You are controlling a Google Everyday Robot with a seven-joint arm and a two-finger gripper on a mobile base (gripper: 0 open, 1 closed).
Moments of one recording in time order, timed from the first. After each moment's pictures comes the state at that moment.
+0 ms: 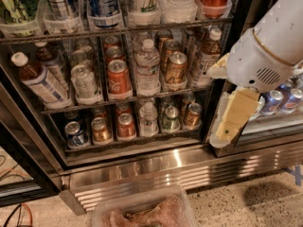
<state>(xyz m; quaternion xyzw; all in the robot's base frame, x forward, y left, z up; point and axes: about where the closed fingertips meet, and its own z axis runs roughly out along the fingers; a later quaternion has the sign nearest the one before) 0.426 -0.131 0.937 -0.63 0.75 0.10 0.18</state>
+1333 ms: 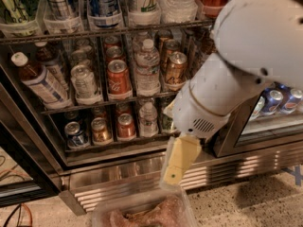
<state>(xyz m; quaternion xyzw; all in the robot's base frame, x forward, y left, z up) 0.385 -0.039 0.867 -0.65 0.73 0.15 0.16</state>
